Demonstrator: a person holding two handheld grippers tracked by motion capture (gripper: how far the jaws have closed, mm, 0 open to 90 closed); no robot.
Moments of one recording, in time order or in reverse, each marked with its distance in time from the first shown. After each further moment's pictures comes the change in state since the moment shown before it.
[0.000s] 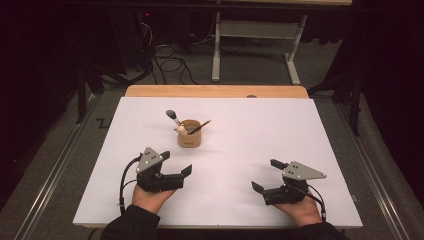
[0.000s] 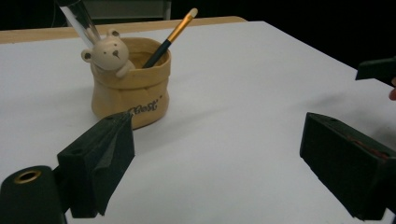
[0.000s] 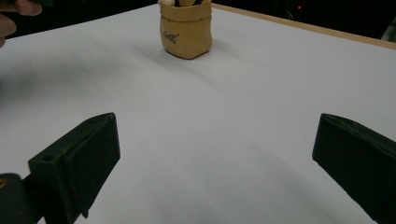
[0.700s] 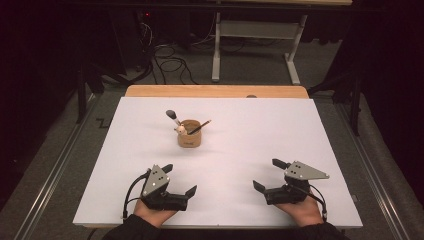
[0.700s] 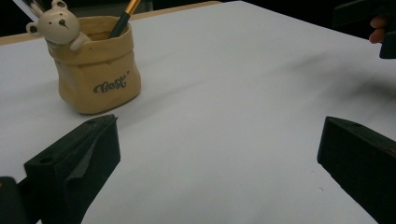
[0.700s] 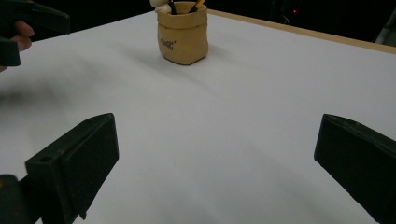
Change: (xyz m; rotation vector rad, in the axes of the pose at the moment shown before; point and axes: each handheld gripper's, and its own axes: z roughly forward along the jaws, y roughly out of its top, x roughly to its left) left arm -0.016 -0.031 0.000 0.000 -0.044 0.128; right arm -0.001 0.002 -0.005 -0.026 -0.010 0.017
